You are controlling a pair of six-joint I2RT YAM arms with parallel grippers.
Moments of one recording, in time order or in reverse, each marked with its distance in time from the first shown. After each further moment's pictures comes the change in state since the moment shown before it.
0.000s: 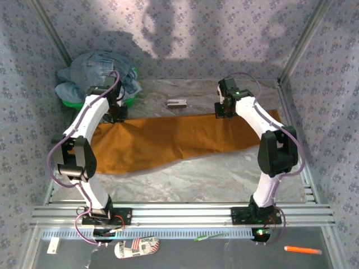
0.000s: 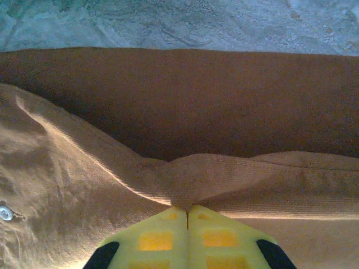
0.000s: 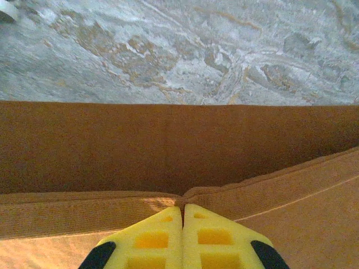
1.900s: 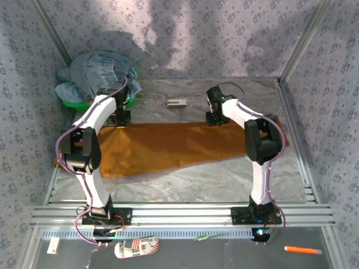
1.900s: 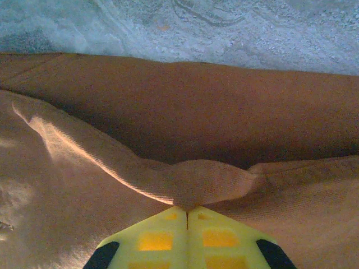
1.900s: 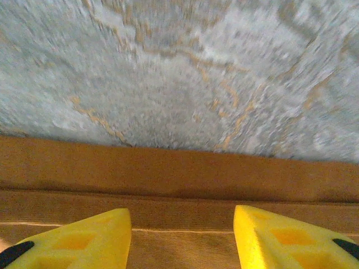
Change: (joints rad) left arm -0.032 0.120 -0.019 0.026 -0.085 -0.044; right arm 0.057 0.259 0.029 0.048 0.028 -0.016
